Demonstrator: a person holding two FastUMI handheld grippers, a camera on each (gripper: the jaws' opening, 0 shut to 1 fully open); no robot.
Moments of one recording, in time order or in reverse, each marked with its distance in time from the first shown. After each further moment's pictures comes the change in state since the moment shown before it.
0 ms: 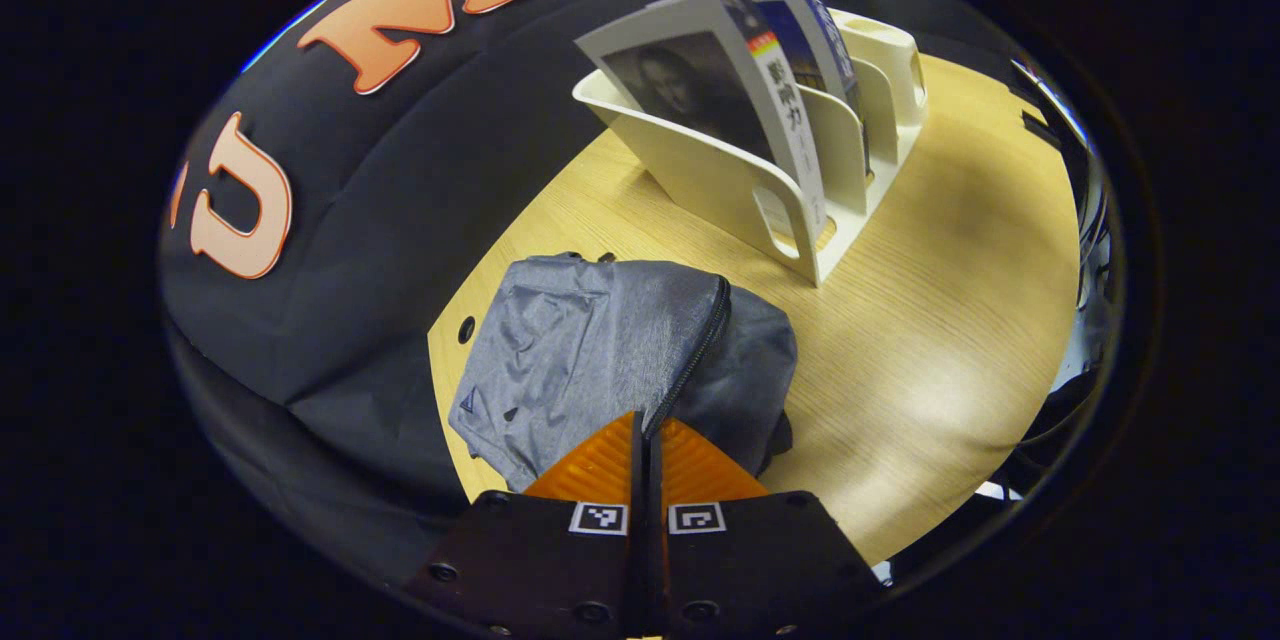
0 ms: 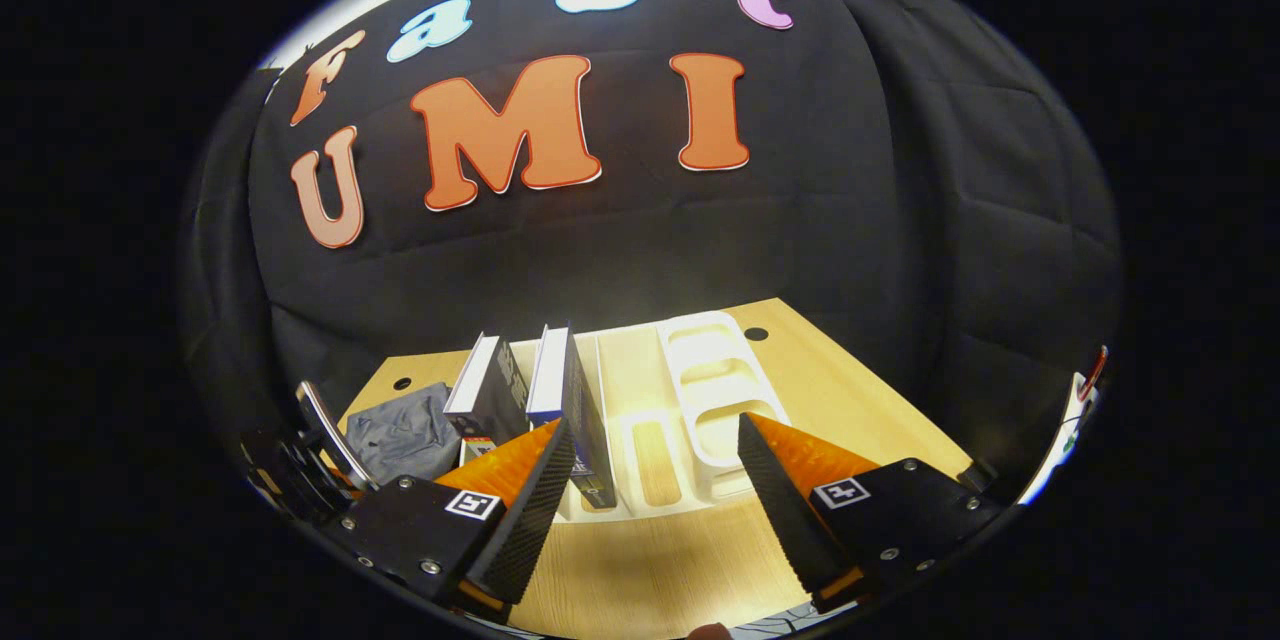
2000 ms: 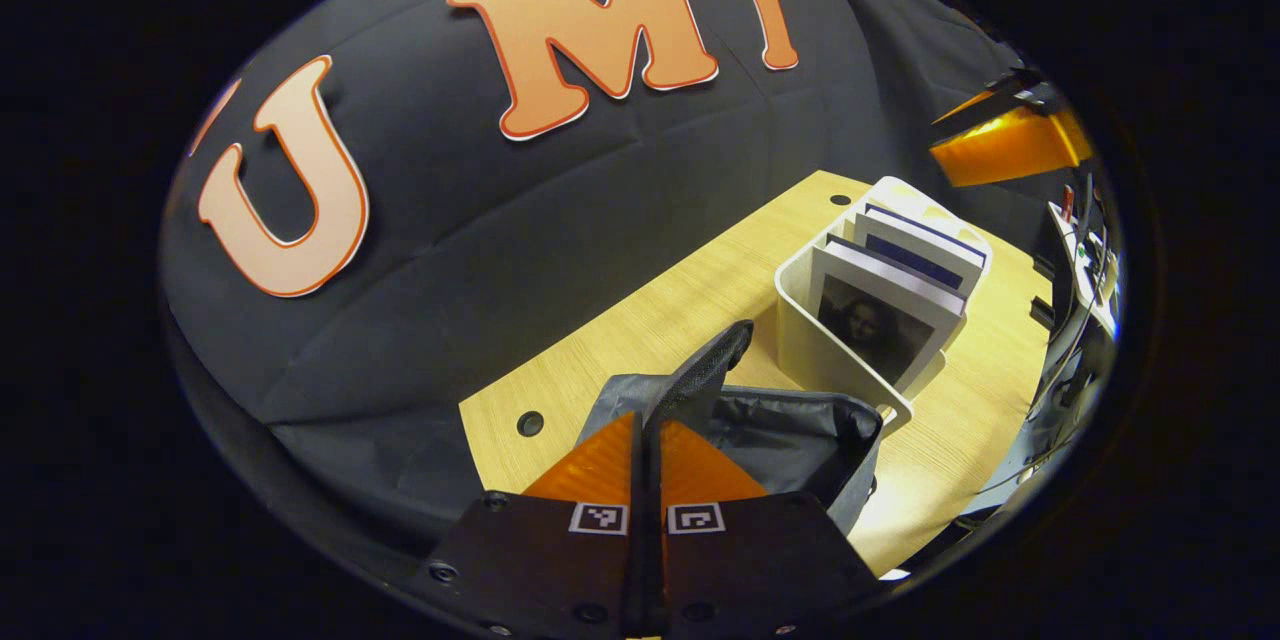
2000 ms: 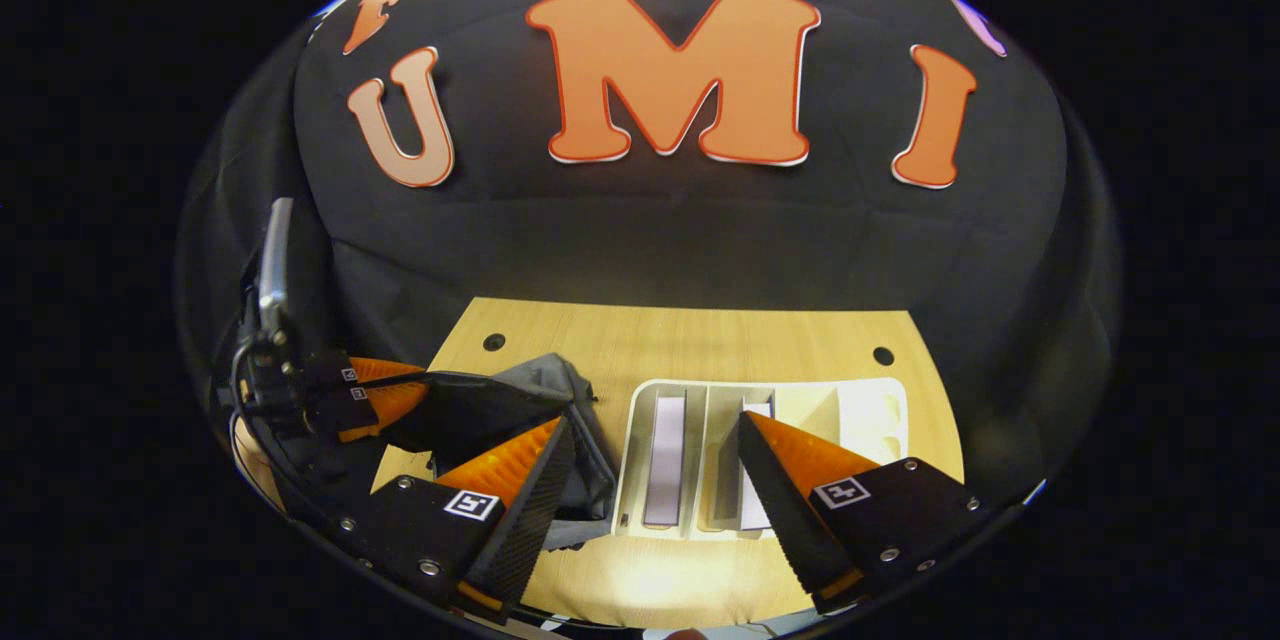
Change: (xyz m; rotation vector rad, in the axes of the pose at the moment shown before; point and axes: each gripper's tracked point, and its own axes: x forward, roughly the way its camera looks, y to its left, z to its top) left arm -0.031 0.196 0.112 -0.216 -0.229 -0.100; right arm 0.079 0.198 0.086 -0.203 0.416 0.259
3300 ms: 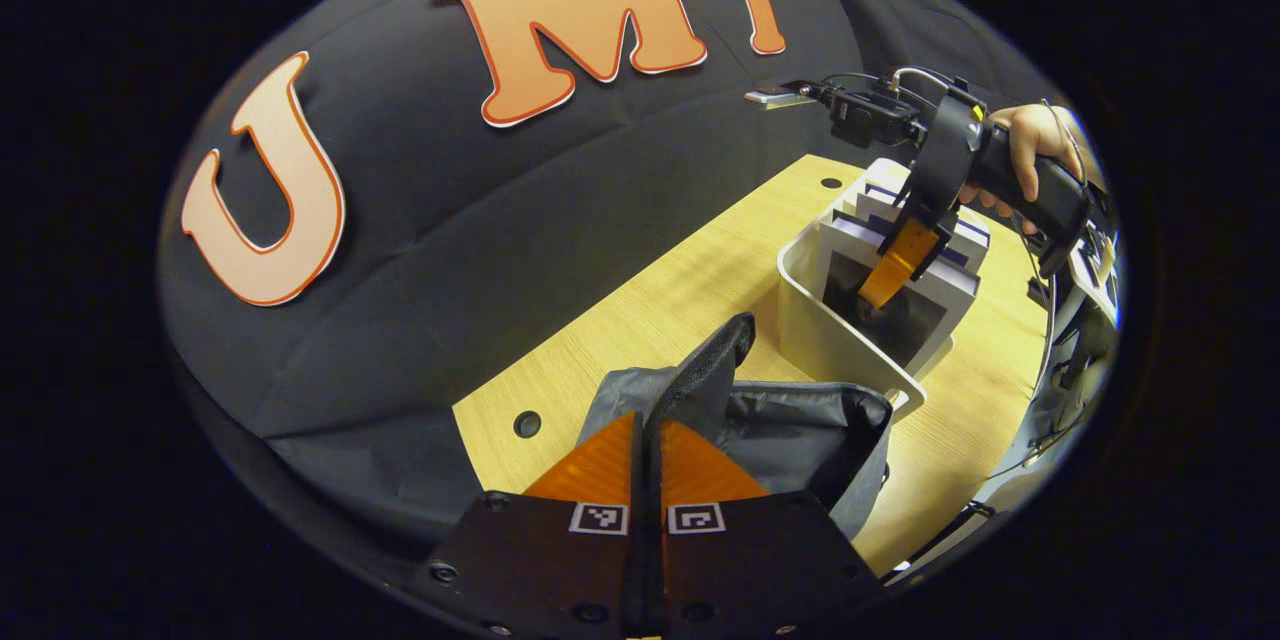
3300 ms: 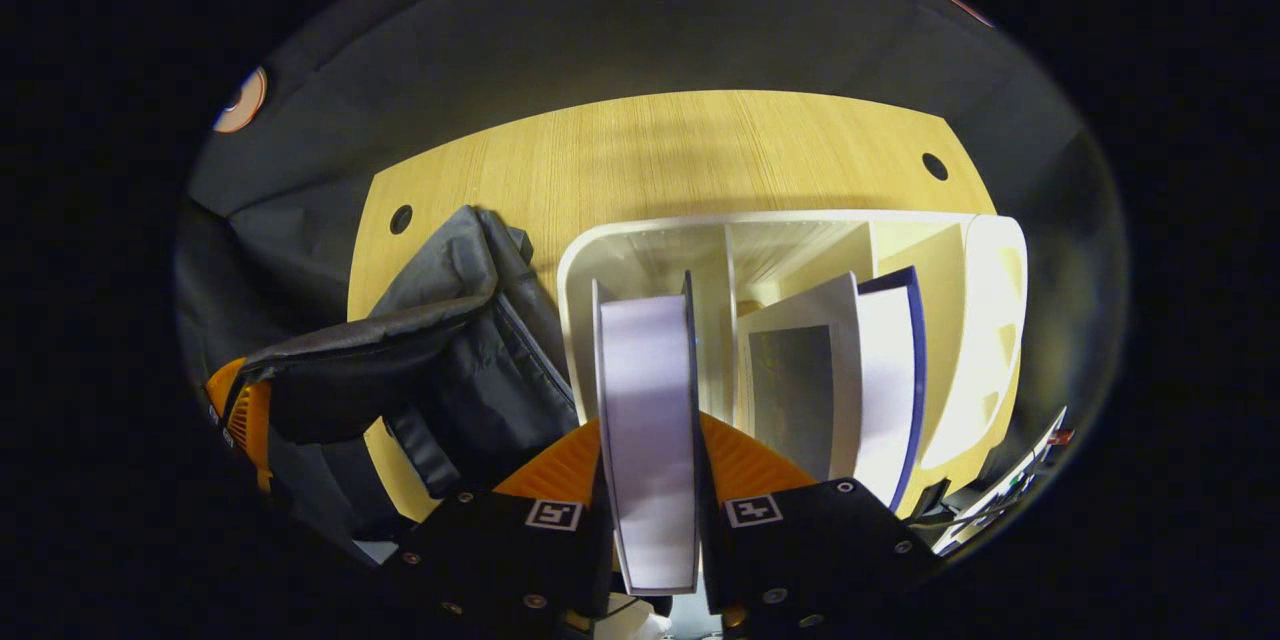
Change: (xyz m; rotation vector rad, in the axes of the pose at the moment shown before) left arm 0.021 0.007 -0.006 0.048 0.026 -0.053; right arm 0.125 -0.013 -0.107 0.179 0.561 -0.068
